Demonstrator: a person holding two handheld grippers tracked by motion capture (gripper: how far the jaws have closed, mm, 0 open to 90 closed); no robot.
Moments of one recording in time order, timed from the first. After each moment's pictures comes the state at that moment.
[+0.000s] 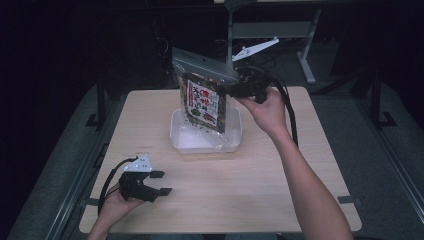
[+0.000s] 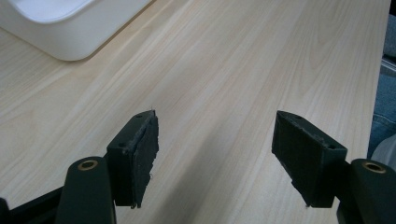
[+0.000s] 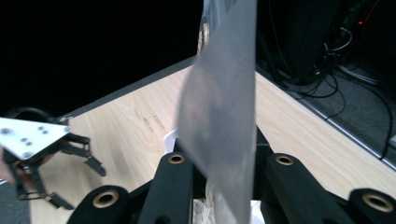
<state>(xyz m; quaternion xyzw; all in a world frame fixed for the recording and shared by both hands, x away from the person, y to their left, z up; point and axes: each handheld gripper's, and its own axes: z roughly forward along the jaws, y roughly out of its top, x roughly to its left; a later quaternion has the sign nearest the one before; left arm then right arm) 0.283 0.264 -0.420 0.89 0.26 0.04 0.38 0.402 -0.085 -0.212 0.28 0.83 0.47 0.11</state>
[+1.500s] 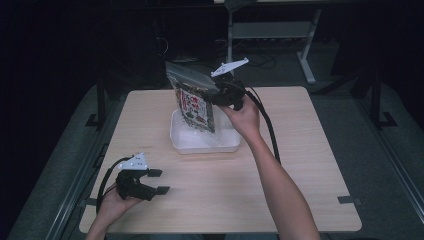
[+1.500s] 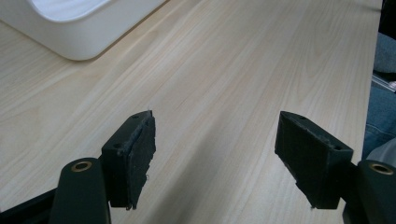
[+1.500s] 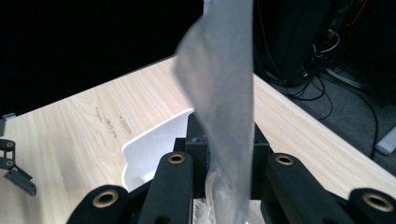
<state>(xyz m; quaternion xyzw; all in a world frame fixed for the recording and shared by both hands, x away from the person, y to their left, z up) 0.286 0.273 -0.422 0.87 0.27 0.03 0.40 0.445 -0.041 -0.282 0.28 0.83 0.46 0.14</state>
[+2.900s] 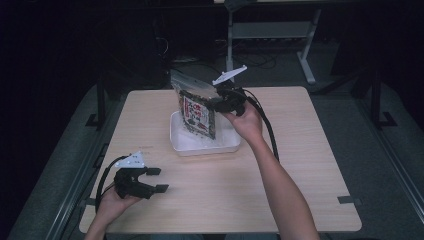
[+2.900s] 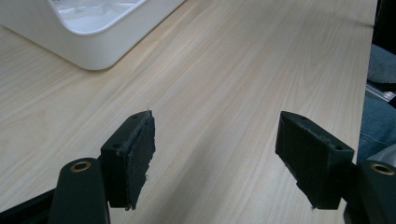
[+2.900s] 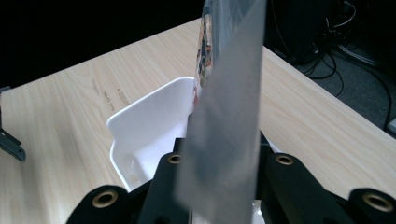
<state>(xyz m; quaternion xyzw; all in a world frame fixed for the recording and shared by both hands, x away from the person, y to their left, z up) 0.288 0.278 -0.419 0.86 0.28 0.03 0.42 0.450 -0.046 -0.307 0.28 0.85 0.43 0.11</state>
